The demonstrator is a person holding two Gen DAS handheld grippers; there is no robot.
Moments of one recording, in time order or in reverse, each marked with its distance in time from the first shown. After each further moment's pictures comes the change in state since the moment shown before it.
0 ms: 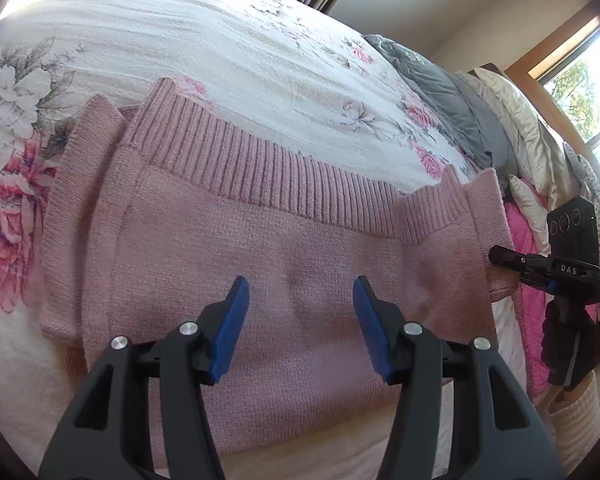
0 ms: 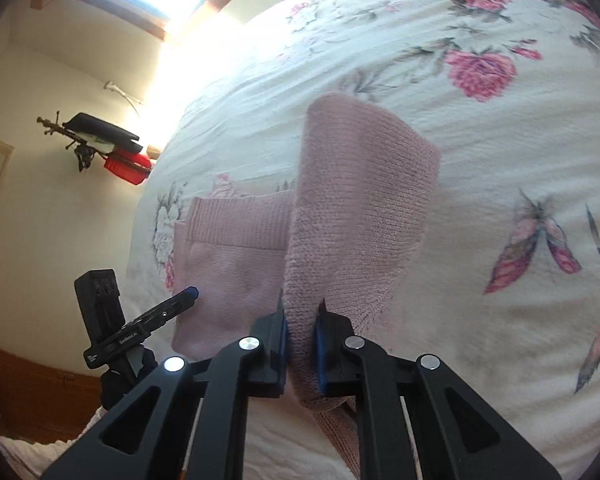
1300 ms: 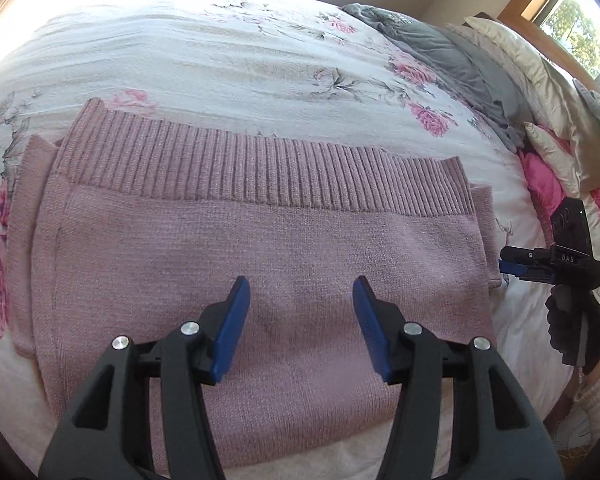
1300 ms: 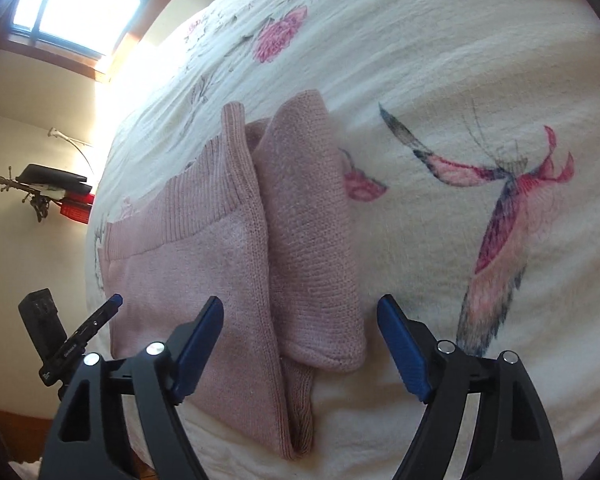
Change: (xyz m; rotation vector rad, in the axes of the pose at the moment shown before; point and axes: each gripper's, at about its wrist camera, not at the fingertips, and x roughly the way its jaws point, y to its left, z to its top) left arm 0.054 -0.062 -0.007 0.175 0.051 0.134; right arm -0.020 -0.156 -0.039 0.227 -0.020 -0.127
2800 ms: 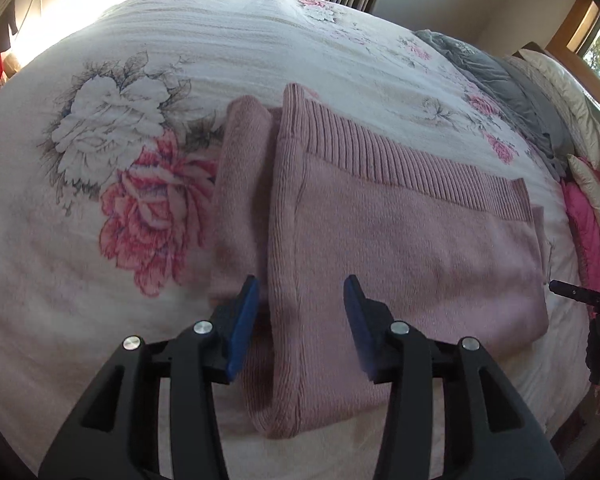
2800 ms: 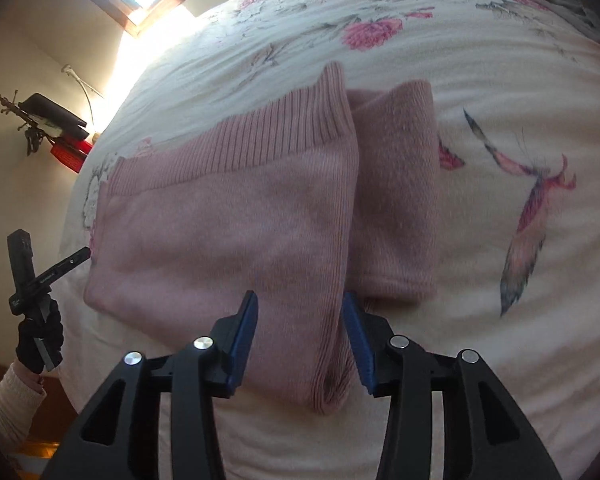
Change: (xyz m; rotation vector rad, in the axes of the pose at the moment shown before) left arm -0.079 0.121 -0.043 -0.111 -0.027 0.147; right arm -0.003 0.073 -0.068 -0.218 -0.007 -0.122
